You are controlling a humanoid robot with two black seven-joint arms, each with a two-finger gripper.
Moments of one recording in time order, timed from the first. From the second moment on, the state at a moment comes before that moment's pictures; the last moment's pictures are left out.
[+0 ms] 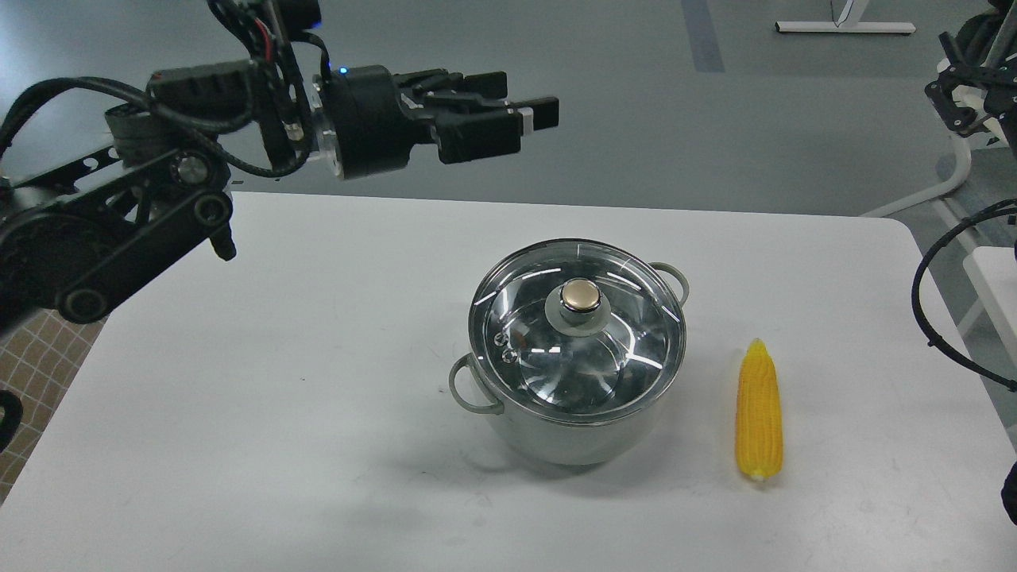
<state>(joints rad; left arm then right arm) -0.97 0.59 -0.66 -1.51 1.77 -0.40 -0.29 0.71 -0.34 1.69 0.76 -0.44 0.49 -0.12</state>
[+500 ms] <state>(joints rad) -0.97 0.42 -0.50 -1.48 2.00 -0.38 -0.28 0.68 -0.35 1.74 0.76 -0.44 0.49 -0.12</state>
